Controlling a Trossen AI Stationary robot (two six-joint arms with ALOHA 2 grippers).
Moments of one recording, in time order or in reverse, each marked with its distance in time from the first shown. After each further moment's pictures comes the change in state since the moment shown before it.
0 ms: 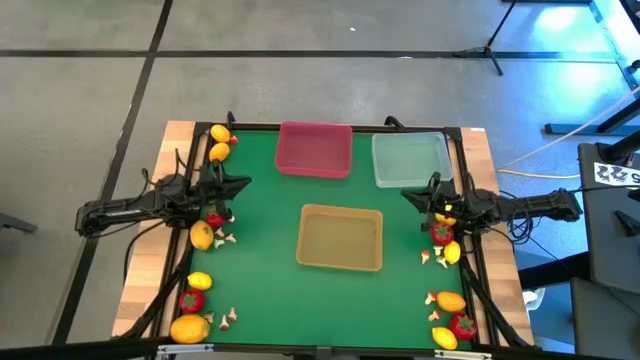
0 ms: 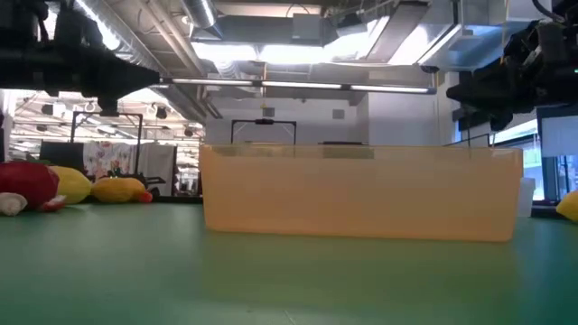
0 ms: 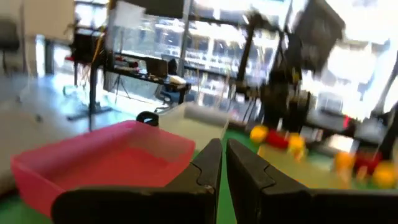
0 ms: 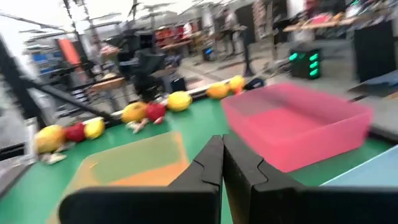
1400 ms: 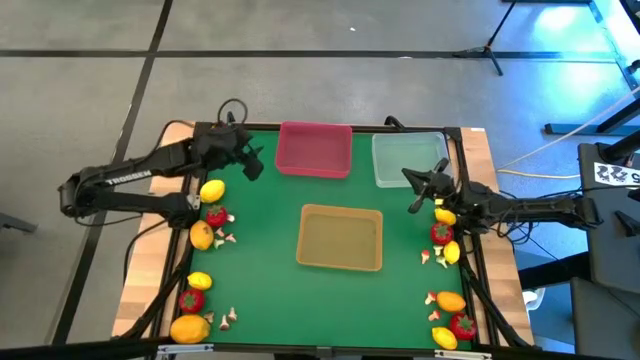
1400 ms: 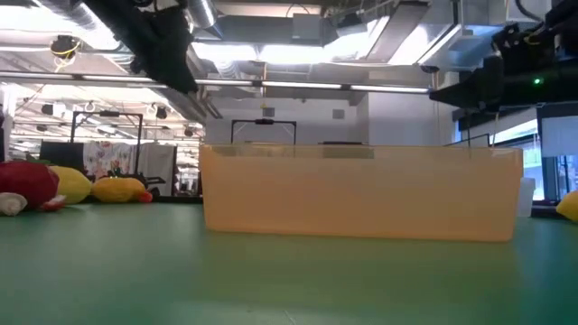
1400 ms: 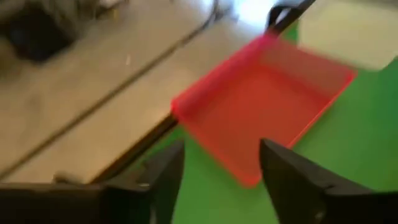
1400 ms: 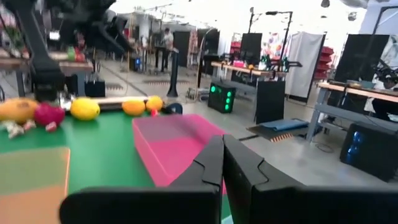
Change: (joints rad) left arm 0.222 0.927 0.814 -0.650 -0.253 0.097; right arm -0.198 0.291 0.012 0.335 0.064 -0.343
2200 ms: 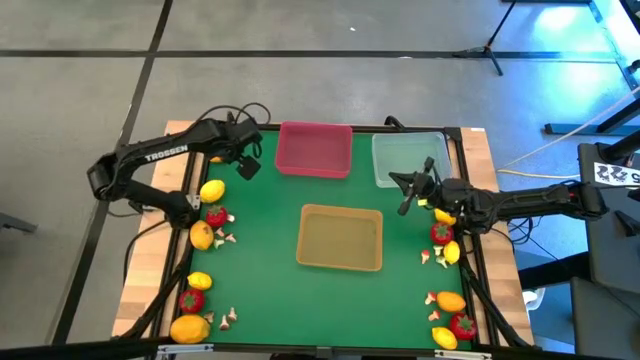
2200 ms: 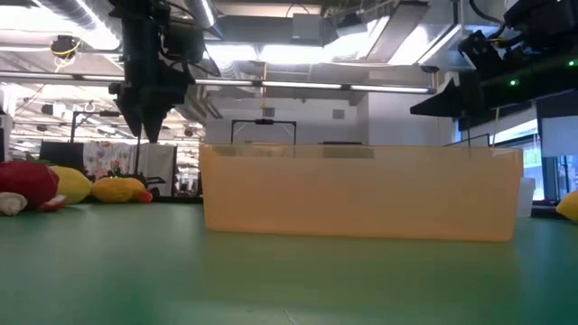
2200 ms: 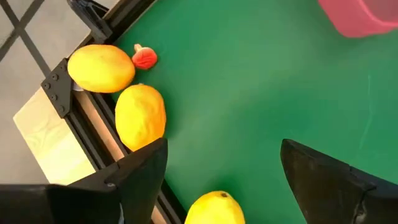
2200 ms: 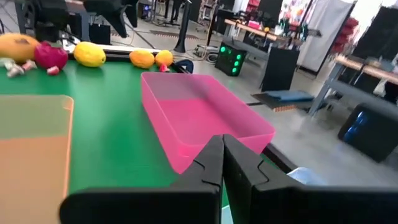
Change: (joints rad) left arm 0.175 0.362 0.204 -0.588 0.071 -0.190; right arm 0.002 0.309 0.126 -0.022 -0.016 0.017
